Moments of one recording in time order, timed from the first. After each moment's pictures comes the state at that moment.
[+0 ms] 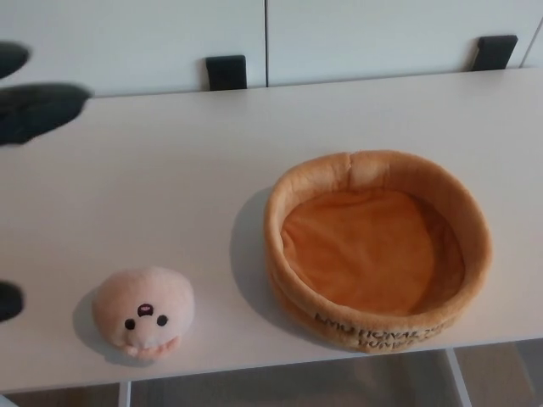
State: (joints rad) left_arm 0.56 1.22 0.66 -0.58 -0.21 -0.56 -0.08; right_arm 0.02 -0.45 0.03 1.29 -0.17 -0.16 0.04
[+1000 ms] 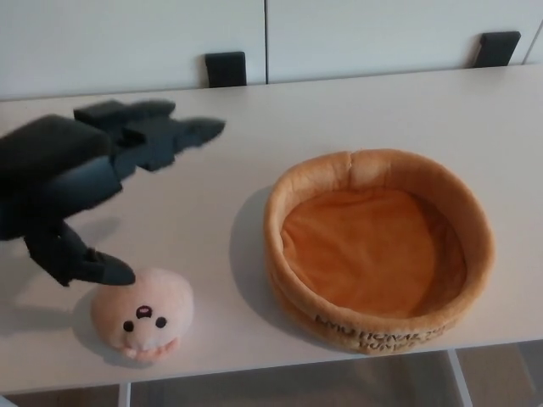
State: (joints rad) left_arm -0.23 1.11 -0.27 -0.37 0.13 -0.09 -0.38; right_arm 0.02 -0.45 0.03 1.29 -0.17 -0.16 0.04
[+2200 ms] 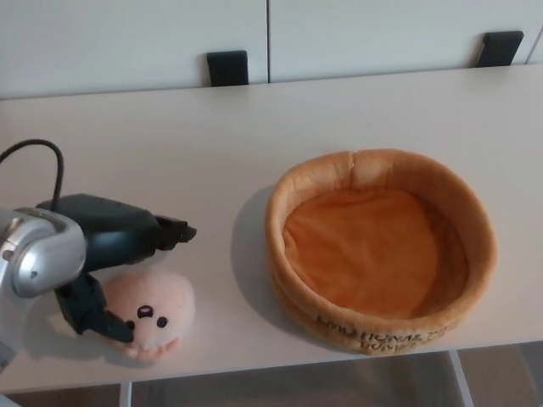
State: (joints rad) left_arm -0.40 0.98 -0.61 -0.40 0.55 0.43 -0.83; right_arm 0.01 -0.47 0.04 1.30 -0.18 -0.16 0.06
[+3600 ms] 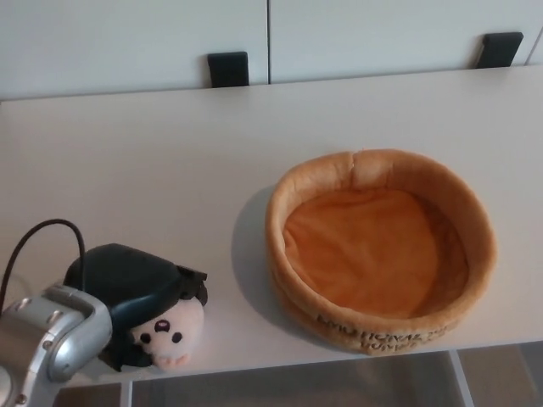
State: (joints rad) left_arm -0.11 0.78 -0.51 -0.25 0.78 0.15 -0.45; right_arm 0.01 -0.47 0.03 1.30 -0.19 -0.16 0.08
